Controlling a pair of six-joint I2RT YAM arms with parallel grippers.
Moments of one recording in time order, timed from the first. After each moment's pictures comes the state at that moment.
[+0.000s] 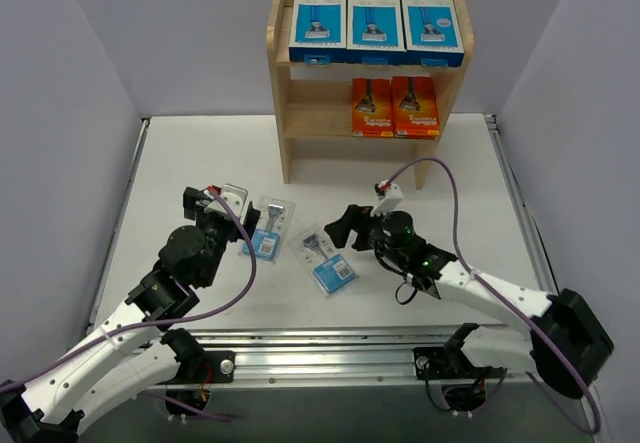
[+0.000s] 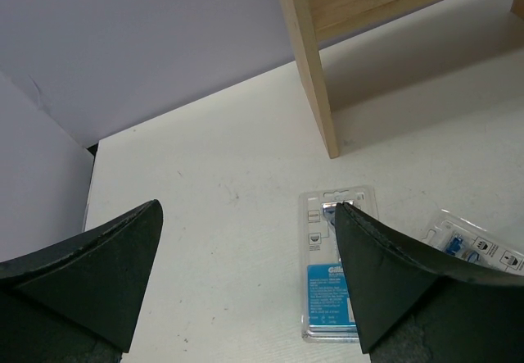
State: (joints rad) left arm -0.77 0.70 0.67 0.02 -0.56 0.26; right arm 0.73 1.21 0.53 0.33 0.05 0.62
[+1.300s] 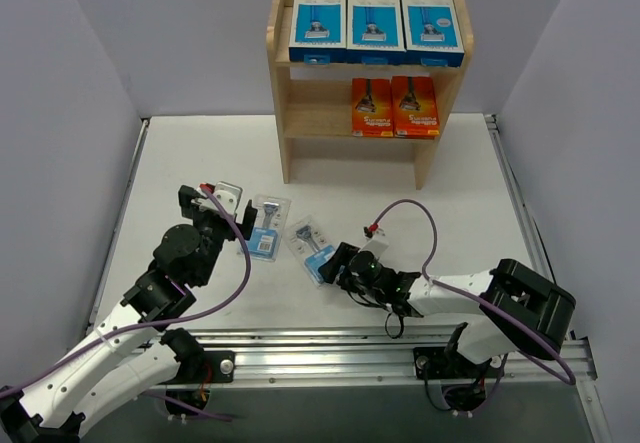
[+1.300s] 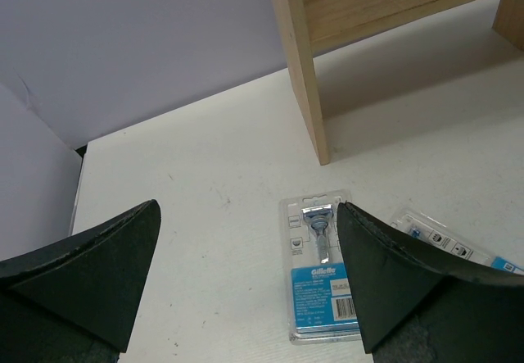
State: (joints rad) left arm -0.74 0.69 0.69 -0.01 -0.52 0.23; right arm 0.98 1.40 0.38 0.37 0.30 1.10
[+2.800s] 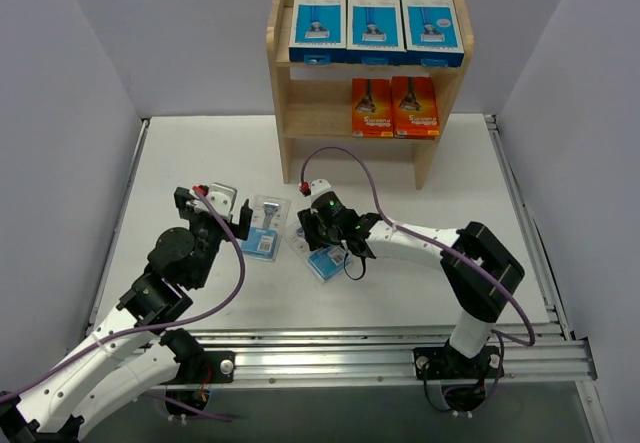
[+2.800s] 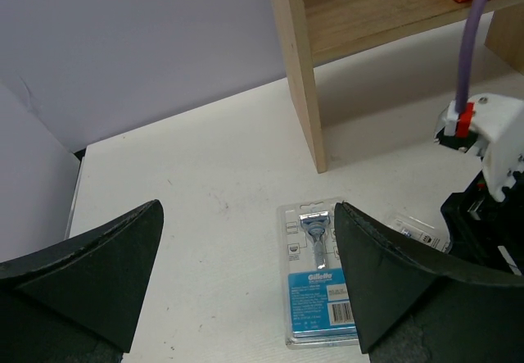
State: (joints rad) left arm -0.74 0.66 0.69 -0.01 -0.52 0.21; right arm 0.84 1.69 1.00 -0.04 0.15 0.29
